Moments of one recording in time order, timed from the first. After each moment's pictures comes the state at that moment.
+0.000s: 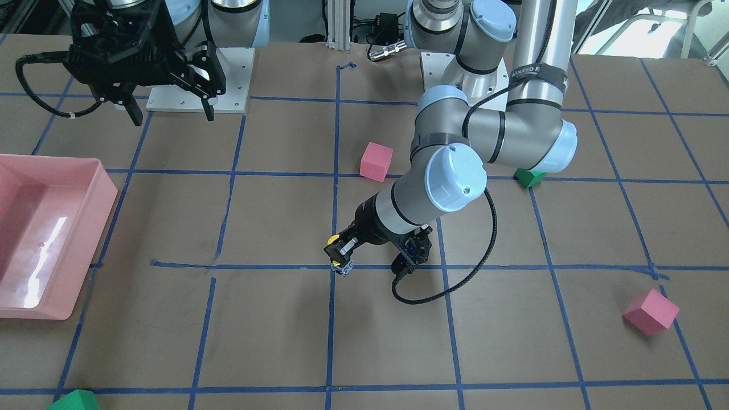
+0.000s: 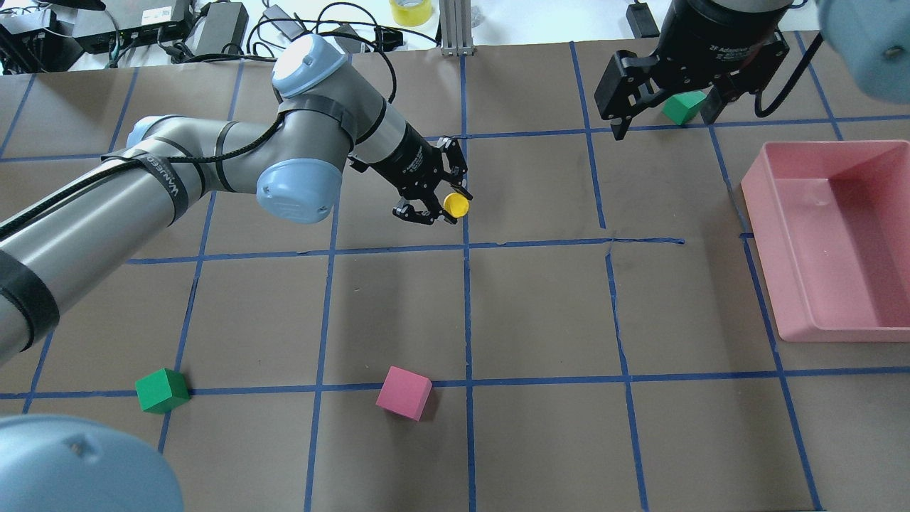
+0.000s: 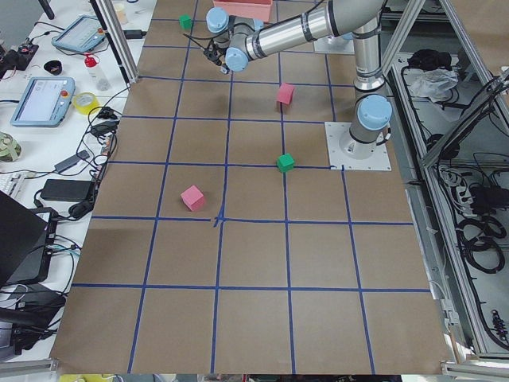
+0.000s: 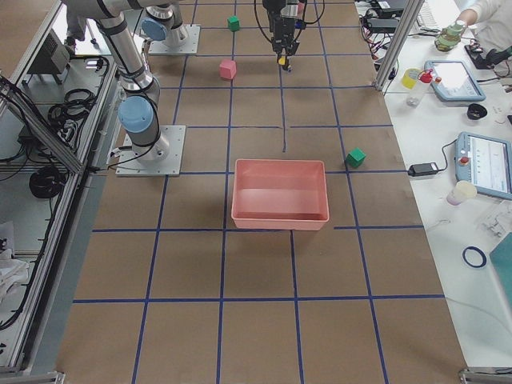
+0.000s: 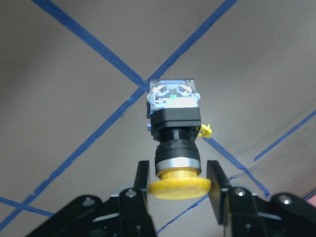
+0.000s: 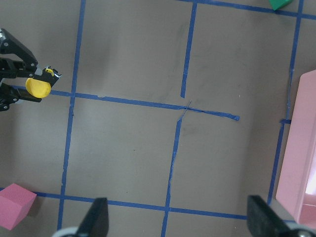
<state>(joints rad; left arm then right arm) -1.72 -2.01 -1.68 -1.04 1.01 -1.06 1.64 -1.59 1.46 -1.53 -1.58 -0.07</state>
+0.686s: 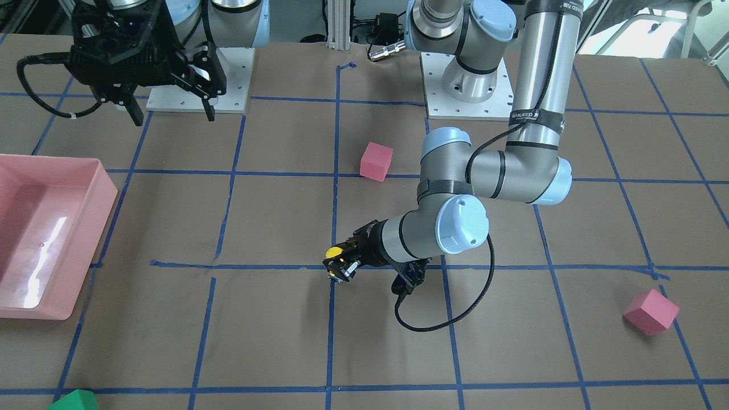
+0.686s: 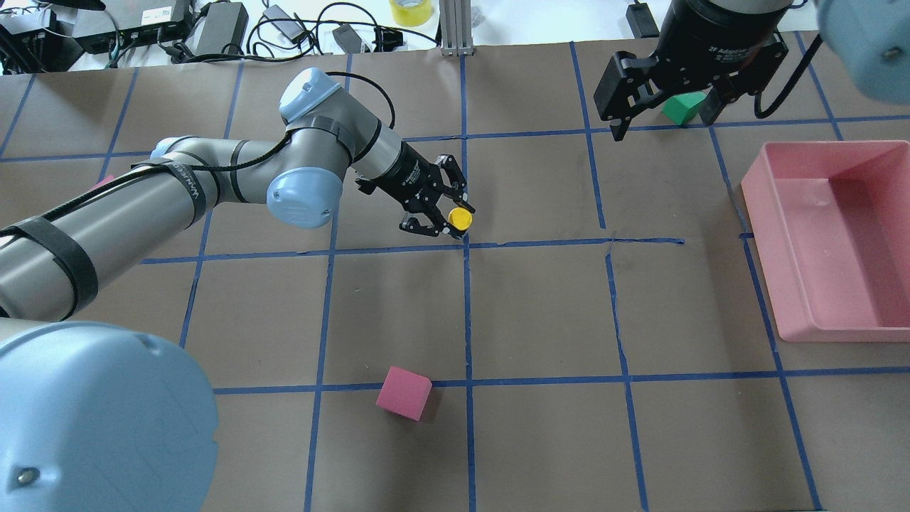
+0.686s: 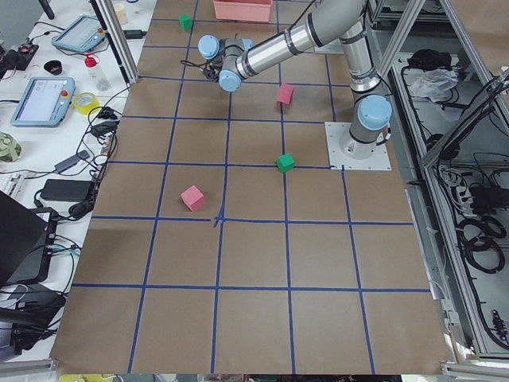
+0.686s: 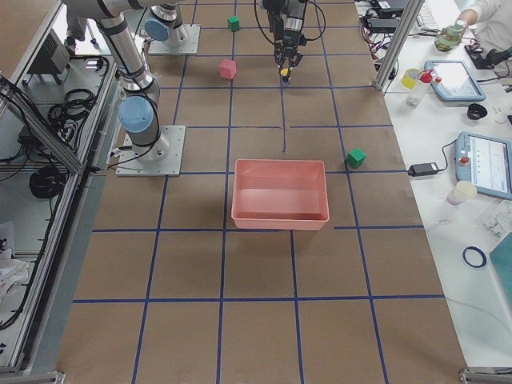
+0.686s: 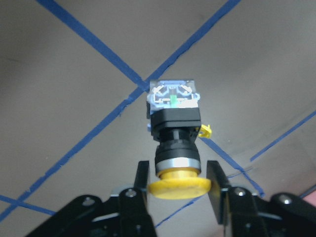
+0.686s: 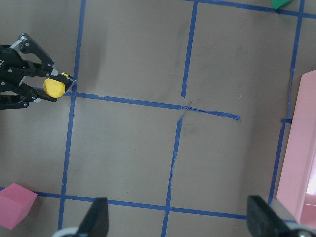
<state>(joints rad) -1.70 -2.10 -1.68 -1.04 0.93 -1.06 1.64 -1.59 1.46 -1.53 -1.58 -0.07</state>
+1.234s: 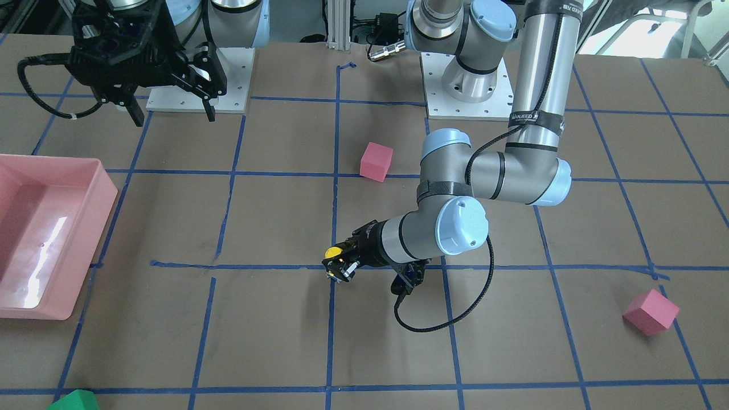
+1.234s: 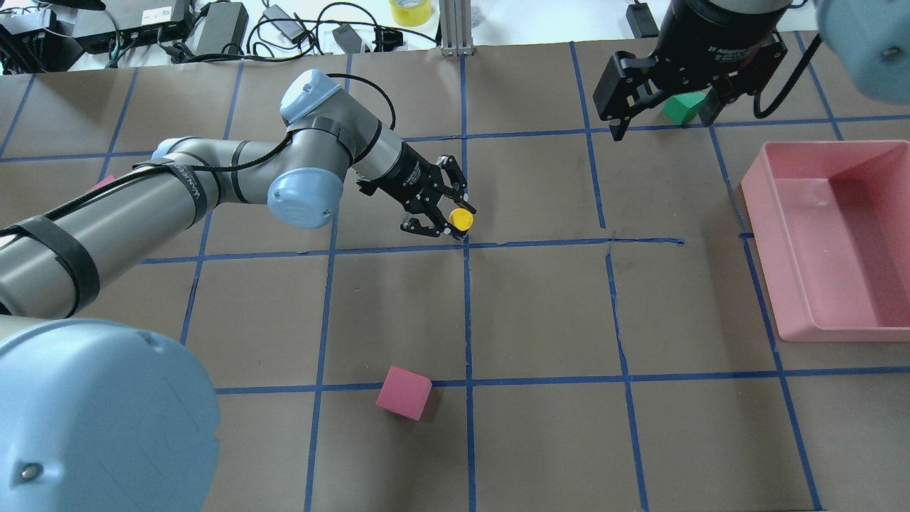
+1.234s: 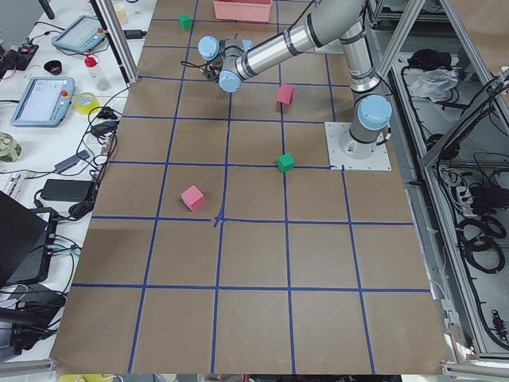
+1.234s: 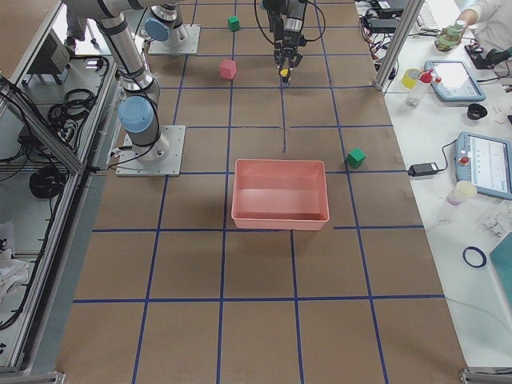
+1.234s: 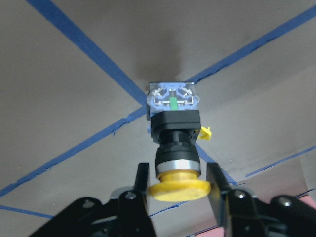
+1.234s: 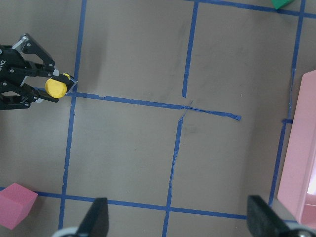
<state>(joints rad) -1.70 -2.10 -1.68 -1.04 0.91 -1.06 1.64 -1.59 1.46 -1.53 -1.58 -0.07</state>
